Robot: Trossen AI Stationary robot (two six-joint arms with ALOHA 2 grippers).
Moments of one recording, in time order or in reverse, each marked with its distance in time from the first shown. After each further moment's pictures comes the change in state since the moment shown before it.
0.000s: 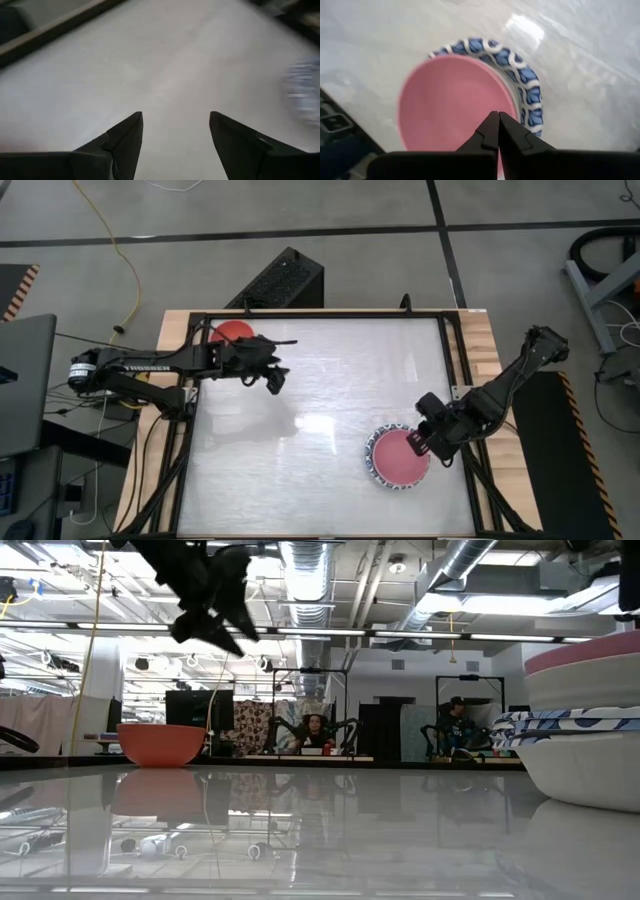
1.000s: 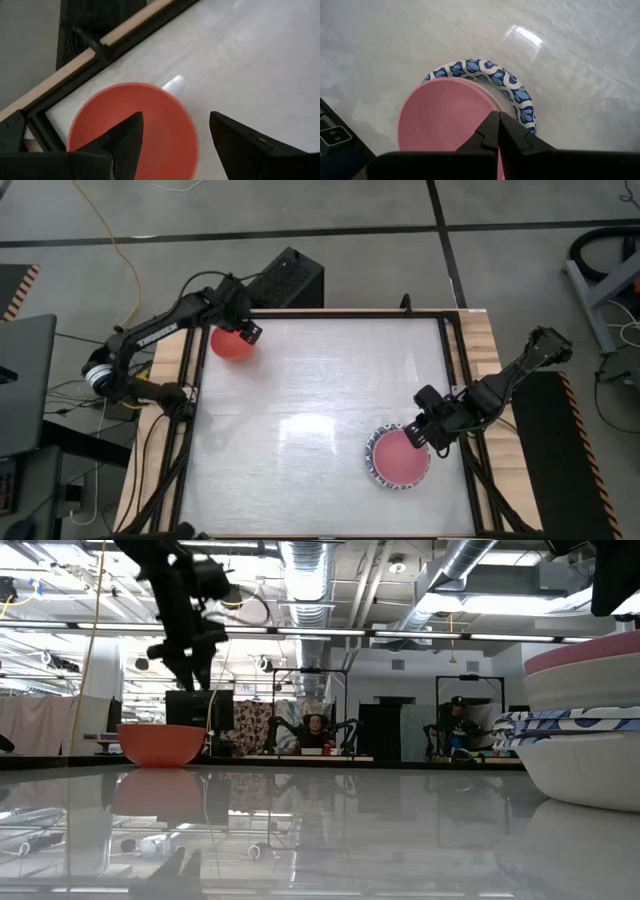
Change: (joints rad) left arm 0.651 0.160 0.205 -0.415 0.138 0.377; right arm -0.085 -0.024 0.001 -0.005 0.018 -0.090
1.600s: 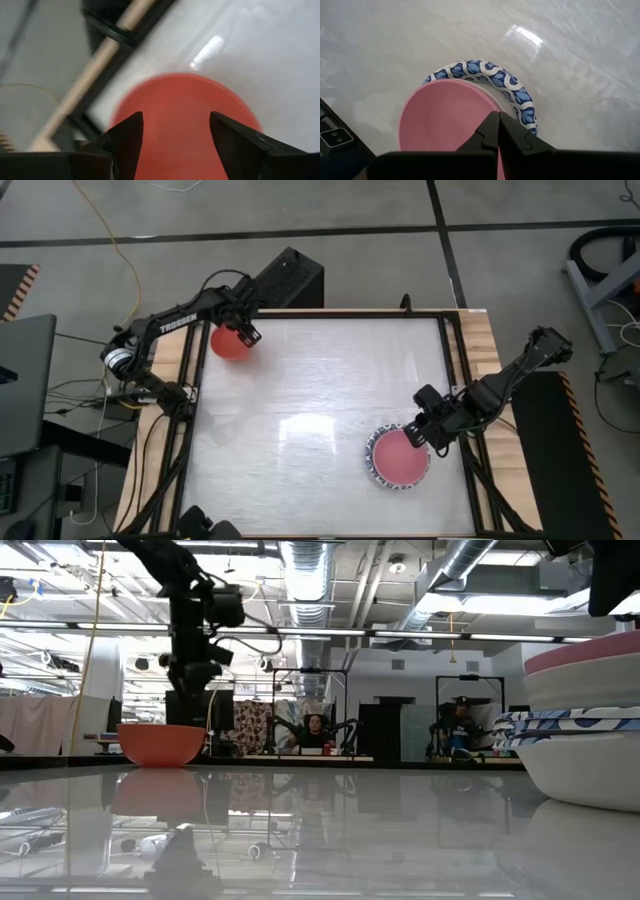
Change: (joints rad) left arm 0.016 0.186 0.060 -0.066 -0.170 0.240; right arm 0.000 0.000 0.000 0.005 -0.001 0.001
